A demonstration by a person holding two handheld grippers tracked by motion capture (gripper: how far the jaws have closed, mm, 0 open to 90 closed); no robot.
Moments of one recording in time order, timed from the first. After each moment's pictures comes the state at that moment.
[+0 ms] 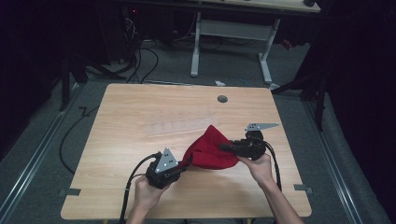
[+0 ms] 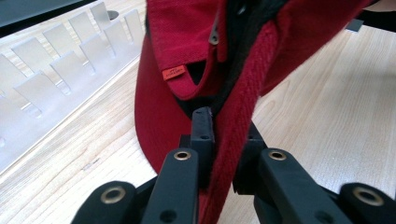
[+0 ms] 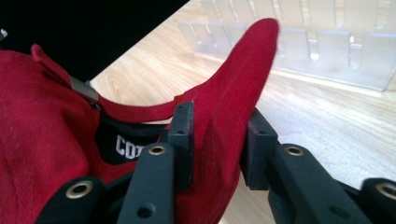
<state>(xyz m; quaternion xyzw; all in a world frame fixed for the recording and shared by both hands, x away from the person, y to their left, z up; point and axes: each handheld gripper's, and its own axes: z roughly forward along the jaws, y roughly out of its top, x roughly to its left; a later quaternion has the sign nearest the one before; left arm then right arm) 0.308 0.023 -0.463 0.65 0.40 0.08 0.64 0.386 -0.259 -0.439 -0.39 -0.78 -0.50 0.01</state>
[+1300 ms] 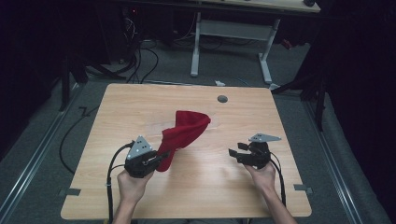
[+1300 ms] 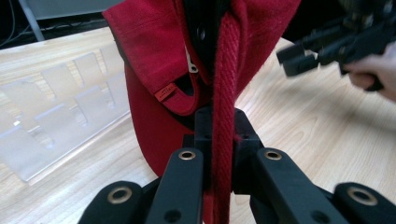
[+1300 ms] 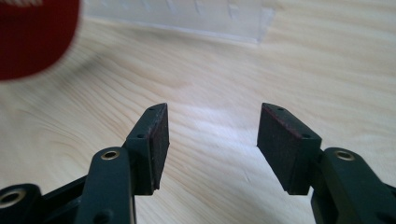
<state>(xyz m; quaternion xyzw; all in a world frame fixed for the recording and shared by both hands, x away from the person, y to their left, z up) 0.335 0.077 -0.436 0.57 0.47 0.08 0.67 0.374 -0.281 -0.486 -0.46 -0.77 -0.41 -0.14</state>
